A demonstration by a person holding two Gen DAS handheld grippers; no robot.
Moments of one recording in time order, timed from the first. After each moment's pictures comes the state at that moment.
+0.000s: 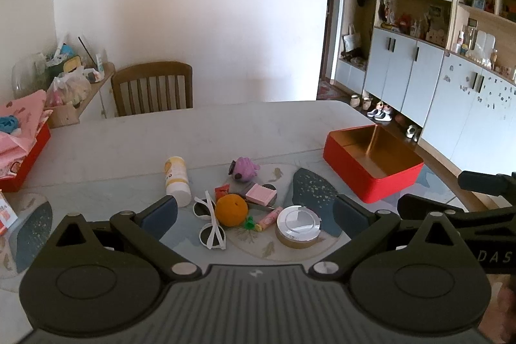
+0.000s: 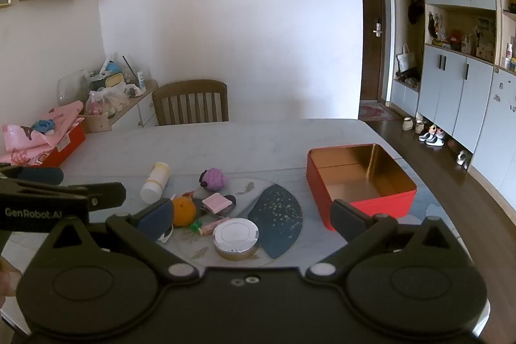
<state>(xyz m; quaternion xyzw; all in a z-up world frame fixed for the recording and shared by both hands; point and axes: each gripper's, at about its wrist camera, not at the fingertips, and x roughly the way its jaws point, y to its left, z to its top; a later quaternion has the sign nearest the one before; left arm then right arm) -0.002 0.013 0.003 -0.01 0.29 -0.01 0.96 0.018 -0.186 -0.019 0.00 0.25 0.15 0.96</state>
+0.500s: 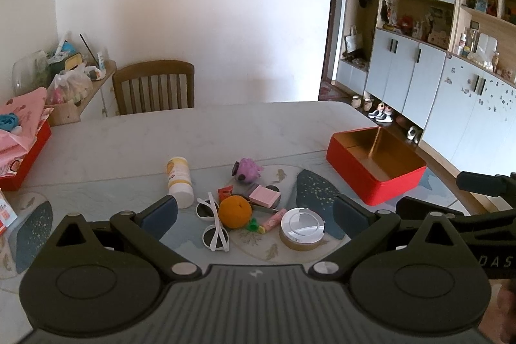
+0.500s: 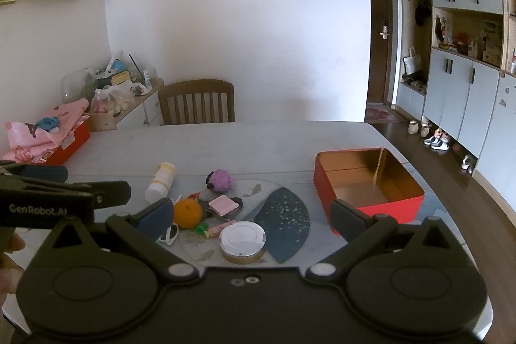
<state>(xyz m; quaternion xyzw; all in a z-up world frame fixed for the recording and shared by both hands) 0.001 0.018 0.001 -0.02 0.29 0.00 0.96 0.022 -0.180 -0.020 -0.01 0.25 0.16 0.96</state>
